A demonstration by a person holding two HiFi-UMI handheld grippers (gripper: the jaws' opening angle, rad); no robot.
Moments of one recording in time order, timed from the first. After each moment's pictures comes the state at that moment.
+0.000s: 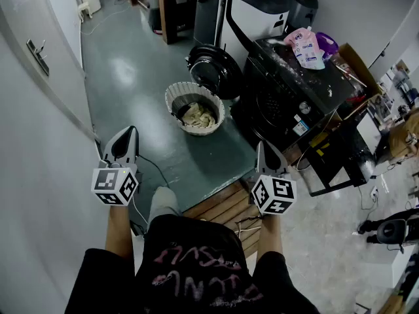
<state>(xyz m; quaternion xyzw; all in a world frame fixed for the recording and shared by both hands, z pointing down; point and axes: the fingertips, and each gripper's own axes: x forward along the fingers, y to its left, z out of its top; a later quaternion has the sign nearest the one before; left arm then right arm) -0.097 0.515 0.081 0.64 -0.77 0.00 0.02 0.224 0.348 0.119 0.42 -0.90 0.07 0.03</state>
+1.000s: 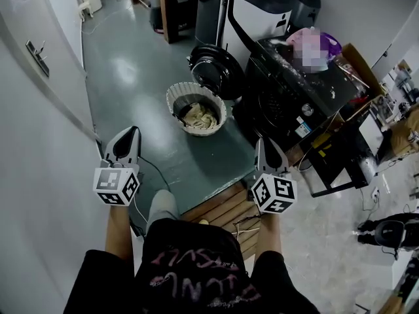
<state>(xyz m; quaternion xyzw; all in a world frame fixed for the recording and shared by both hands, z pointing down) -0.107 0.497 0.081 0.65 -0.76 0.03 0.02 0.213 0.330 0.108 0.43 -0.90 0.08 -0.01</state>
